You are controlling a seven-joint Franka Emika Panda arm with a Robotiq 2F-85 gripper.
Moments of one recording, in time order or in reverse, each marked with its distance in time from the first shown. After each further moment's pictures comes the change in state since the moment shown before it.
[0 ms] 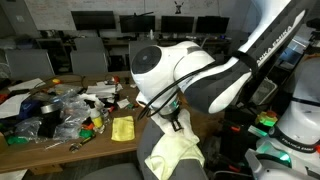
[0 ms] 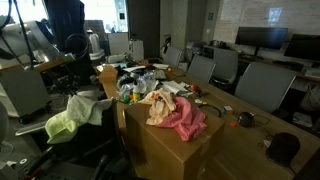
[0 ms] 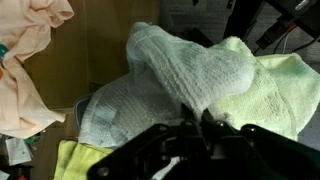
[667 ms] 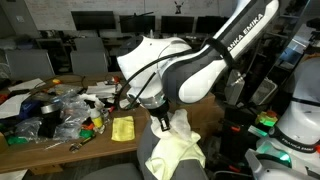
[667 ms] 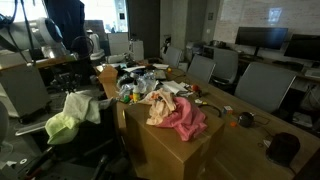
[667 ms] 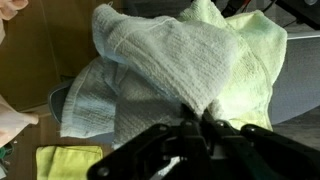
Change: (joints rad) arm 0.006 0.062 -0.044 0.111 0.191 -0.001 -0.039
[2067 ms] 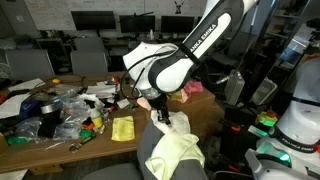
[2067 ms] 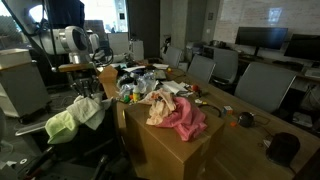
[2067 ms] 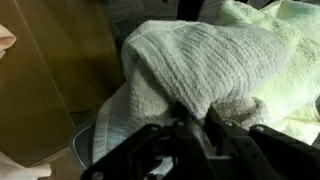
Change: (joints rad) arm -0.060 0.108 -0.109 0.064 0.083 -0.001 -0.006
